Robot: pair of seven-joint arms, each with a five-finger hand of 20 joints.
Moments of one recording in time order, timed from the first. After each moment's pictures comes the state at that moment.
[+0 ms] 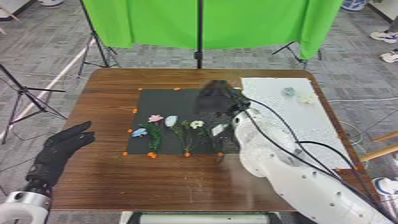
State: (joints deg) left arm 129.2 -68.1 -112.1 -117.7 66.9 -6.7 2.8; right arm -69.4 -58.5 46.5 -106.2 -114.4 6.7 26.9
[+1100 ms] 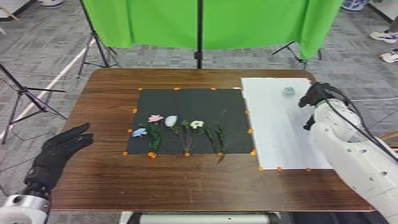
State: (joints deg) left arm 130.2 -69.2 -112.7 -118.2 67.0 -6.6 3.0; right arm -70.4 -48.8 63.6 -84.4 -126.4 -6.6 40.2
